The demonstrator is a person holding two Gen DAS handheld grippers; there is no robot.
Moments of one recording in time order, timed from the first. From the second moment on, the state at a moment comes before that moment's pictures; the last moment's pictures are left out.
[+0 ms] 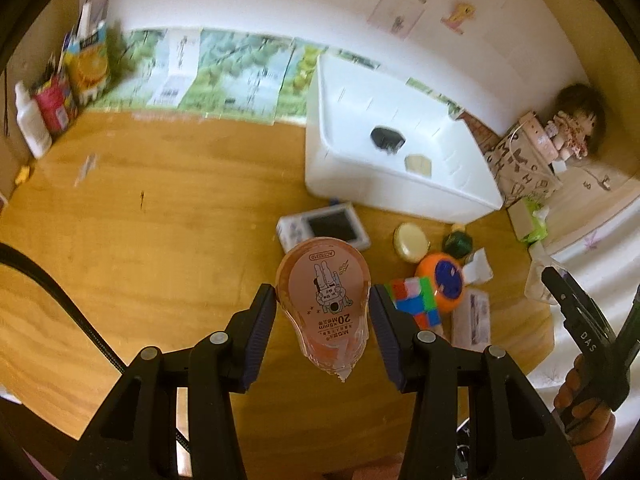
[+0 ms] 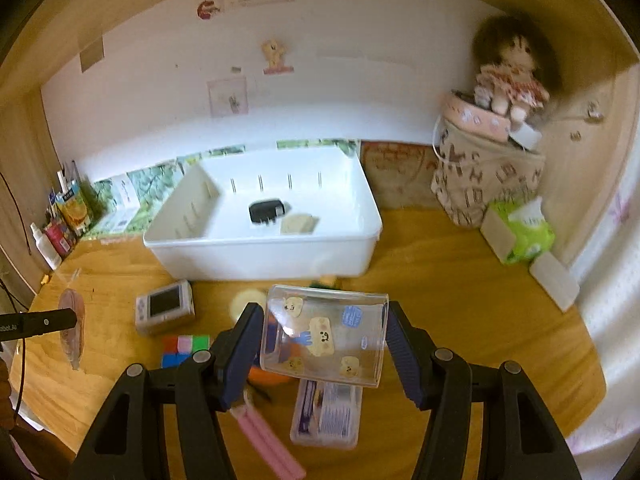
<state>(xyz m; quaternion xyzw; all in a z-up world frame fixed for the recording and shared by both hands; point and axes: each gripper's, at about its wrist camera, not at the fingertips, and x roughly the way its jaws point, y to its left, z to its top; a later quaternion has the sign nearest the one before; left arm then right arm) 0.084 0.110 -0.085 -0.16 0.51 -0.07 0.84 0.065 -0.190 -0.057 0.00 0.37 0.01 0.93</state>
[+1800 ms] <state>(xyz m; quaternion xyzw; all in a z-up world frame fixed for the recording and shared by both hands) 0.265 0.012 -0.090 -0.14 0.44 -0.10 0.88 0.264 -0.182 -0.095 0.01 0.36 0.13 0.92</state>
